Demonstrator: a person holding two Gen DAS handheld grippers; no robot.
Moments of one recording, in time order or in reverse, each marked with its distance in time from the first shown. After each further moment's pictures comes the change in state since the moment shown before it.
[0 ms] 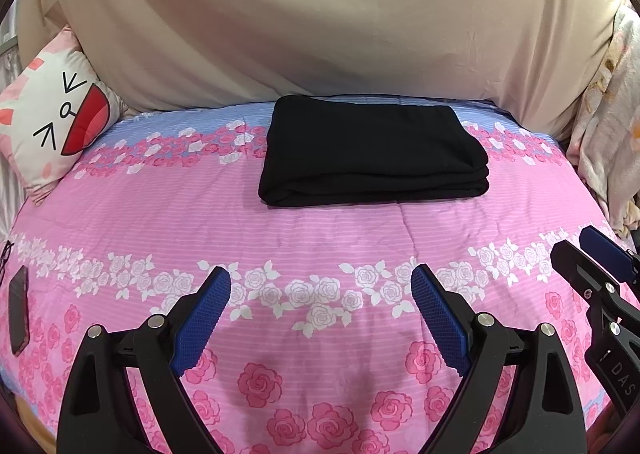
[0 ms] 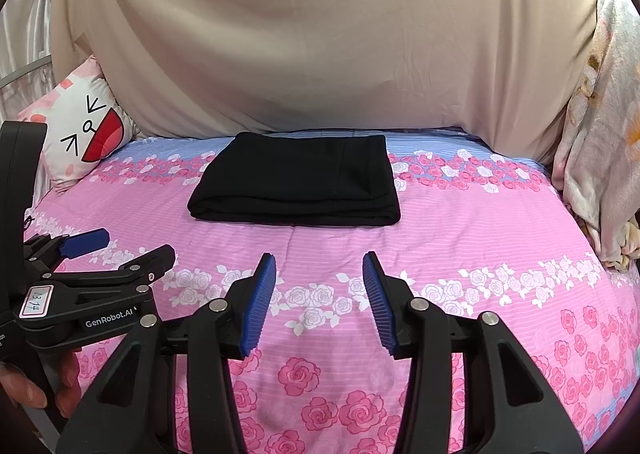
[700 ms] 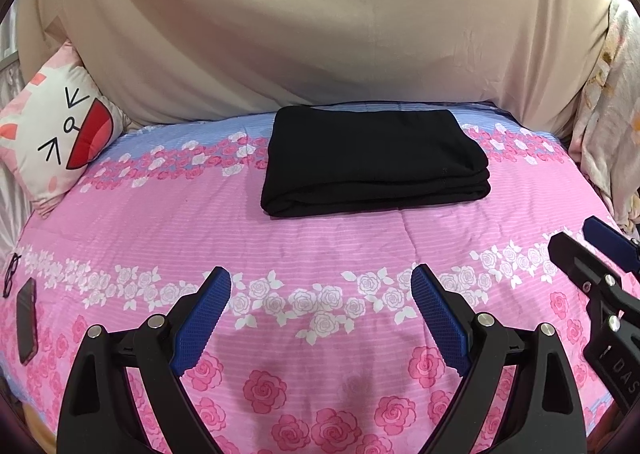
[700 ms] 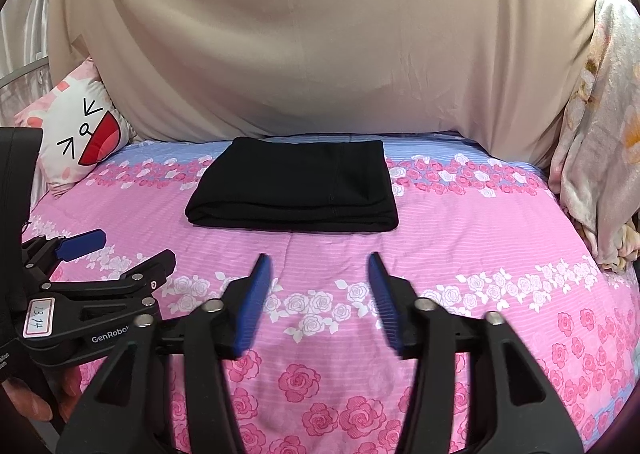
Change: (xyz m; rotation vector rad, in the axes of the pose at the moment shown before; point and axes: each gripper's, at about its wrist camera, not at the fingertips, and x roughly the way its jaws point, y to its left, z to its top) left arm -0.004 -0.001 0.000 0.039 -0.036 0.023; right arm -0.001 0.007 0.003 0.005 -0.013 -0.026
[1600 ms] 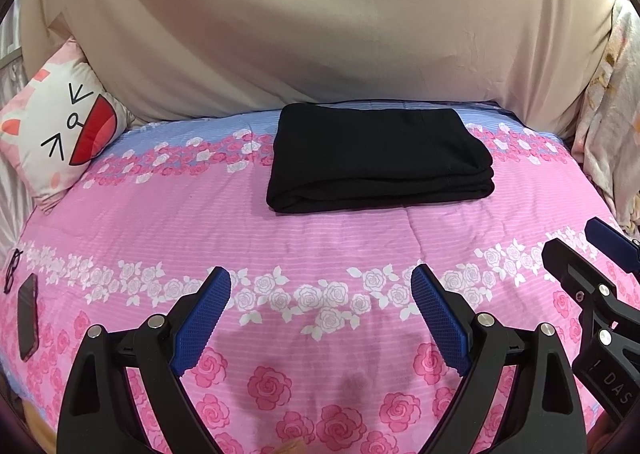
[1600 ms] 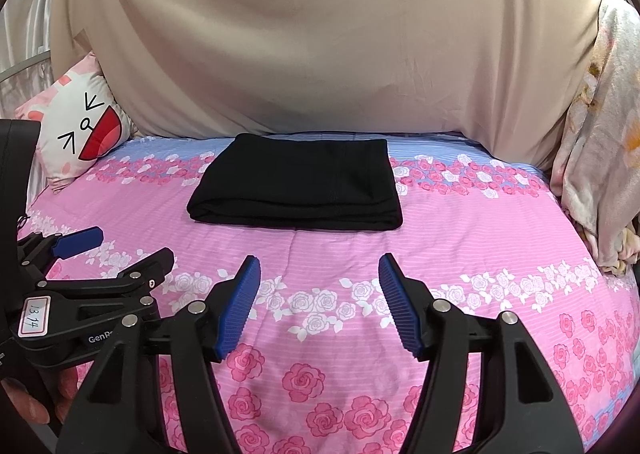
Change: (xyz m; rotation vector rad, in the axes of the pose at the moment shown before) left arm -0.001 0.005 -0.002 -0.004 0.009 0.004; right arm 0.004 0.004 -0.001 -0.016 0.009 0.008
